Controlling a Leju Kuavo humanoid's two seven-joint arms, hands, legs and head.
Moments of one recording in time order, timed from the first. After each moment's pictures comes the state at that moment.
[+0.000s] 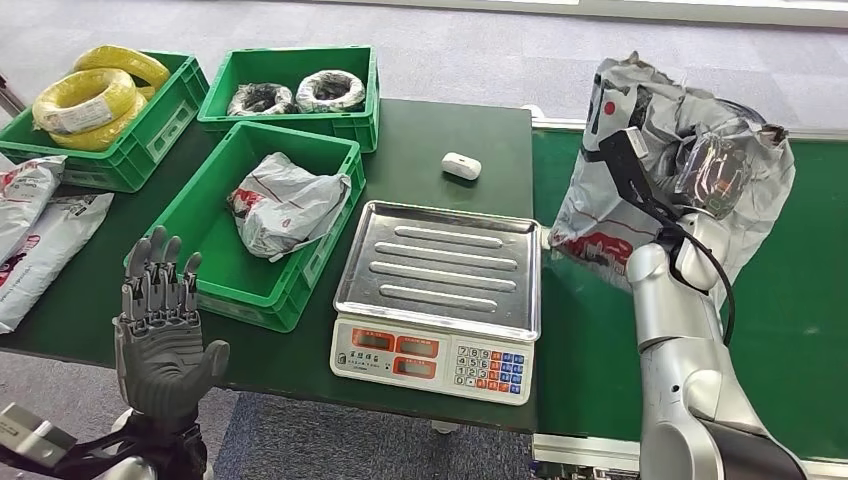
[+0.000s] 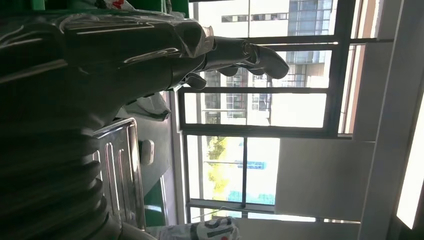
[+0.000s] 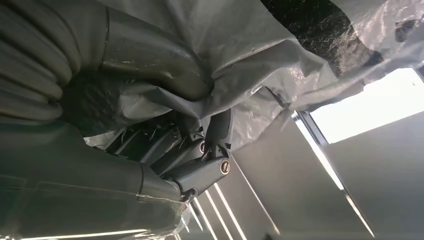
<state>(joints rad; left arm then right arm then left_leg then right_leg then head) 0.10 -0.13 -0.11 -1.84 0.14 -0.15 -0.69 -0.82 0.02 -0.17 -0.74 1.29 -0.56 -0.10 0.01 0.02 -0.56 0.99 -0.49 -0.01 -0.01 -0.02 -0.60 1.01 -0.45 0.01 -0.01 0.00</state>
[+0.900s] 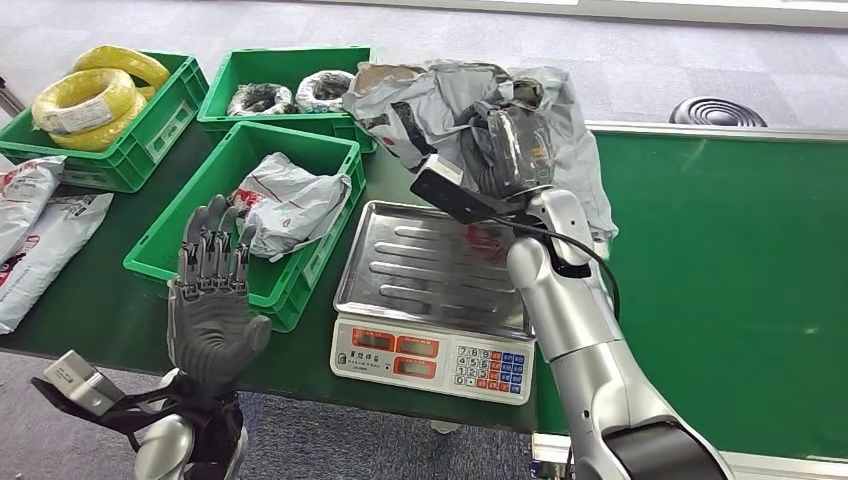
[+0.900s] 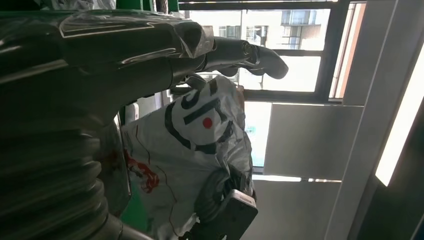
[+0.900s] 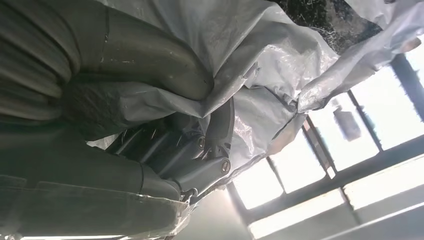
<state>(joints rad) -0.04 -0.18 -0.16 -1.71 0.16 -0.24 -0.66 -0.82 0.22 0.24 -0.84 1.06 -0.27 -0.38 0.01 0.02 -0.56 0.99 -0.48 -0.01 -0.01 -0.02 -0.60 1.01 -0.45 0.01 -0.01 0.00</state>
